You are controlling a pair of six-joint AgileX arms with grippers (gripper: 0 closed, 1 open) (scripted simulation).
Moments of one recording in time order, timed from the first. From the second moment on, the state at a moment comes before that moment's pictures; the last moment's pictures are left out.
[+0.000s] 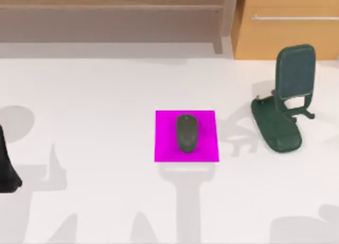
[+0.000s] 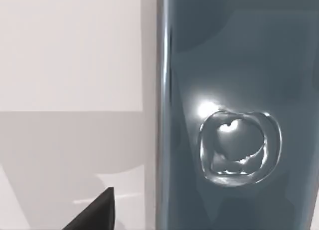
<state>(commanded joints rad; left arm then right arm) 0.00 0.00 0.00 0.00 0.00 0.00 -0.31 1.21 0.70 -1.01 0.00 0.14</state>
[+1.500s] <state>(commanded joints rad) 0.00 0.00 0.00 0.00 0.00 0.00 -0.31 1.38 0.49 -0.65 0.00 0.14</state>
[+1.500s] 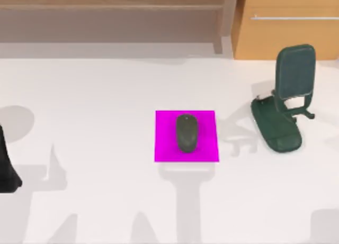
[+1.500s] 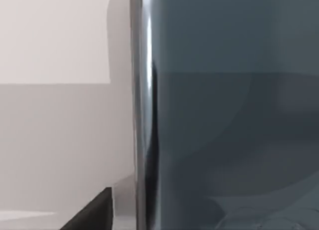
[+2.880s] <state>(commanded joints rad) 0.00 0.00 0.00 0.00 0.00 0.00 -0.32 1.31 0.56 -0.79 0.01 0.14</state>
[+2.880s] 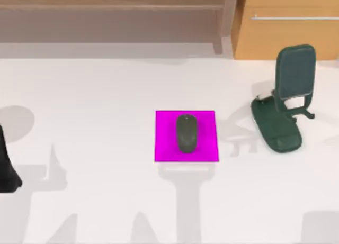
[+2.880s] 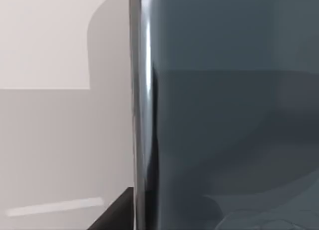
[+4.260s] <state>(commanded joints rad) 0.00 0.00 0.00 0.00 0.00 0.00 0.33 1.14 0.67 -0.07 0.15 0.08</state>
